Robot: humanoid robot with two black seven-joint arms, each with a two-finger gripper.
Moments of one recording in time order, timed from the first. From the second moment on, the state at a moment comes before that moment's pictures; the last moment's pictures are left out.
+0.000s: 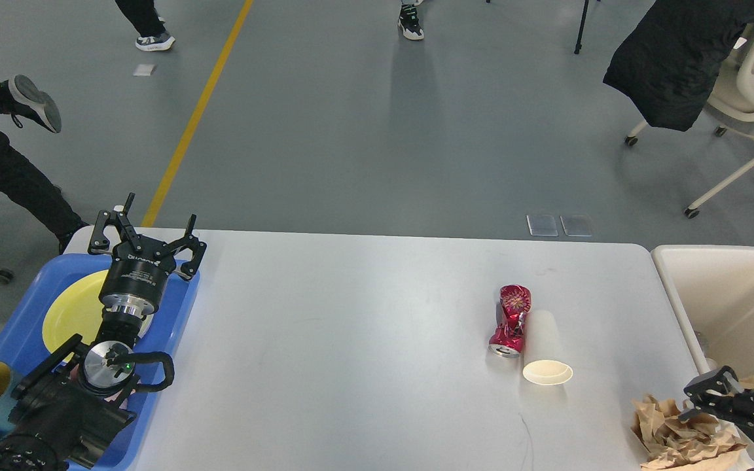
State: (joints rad) left arm -0.52 0.16 -1.15 -0.50 -0.02 -0.62 -0.32; right arm 1.54 -0.91 -1.20 1.45 0.12 0.35 -0.19
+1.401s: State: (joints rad) left arm -0.52 0.16 -1.15 -0.50 -0.02 -0.62 -0.32; right arm 1.02 -0.68 -0.87 1.09 0.24 0.05 -0.18
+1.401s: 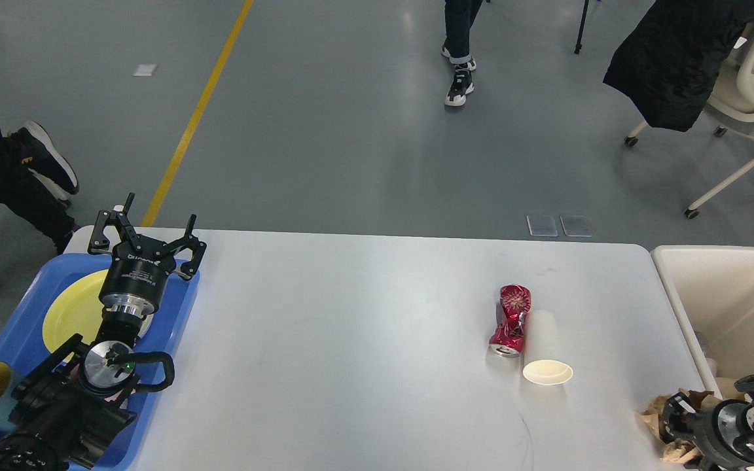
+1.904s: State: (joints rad) left arm -0.52 0.16 -1.15 -0.50 -0.02 -0.62 -0.32; right arm 1.47 -0.77 -1.10 1.20 0.22 0.50 -0.23
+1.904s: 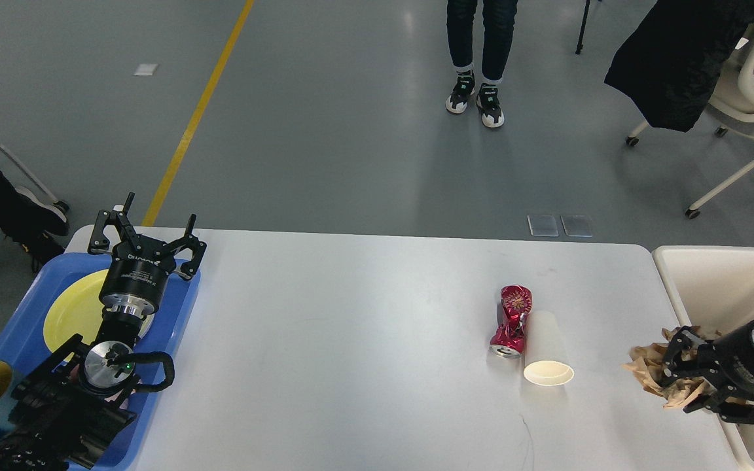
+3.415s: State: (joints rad) left arm -0.52 0.16 -1.15 -0.50 -0.02 -0.62 -0.32; right arm 0.74 -0.49 -0.92 0.19 0.21 0.16 -0.25
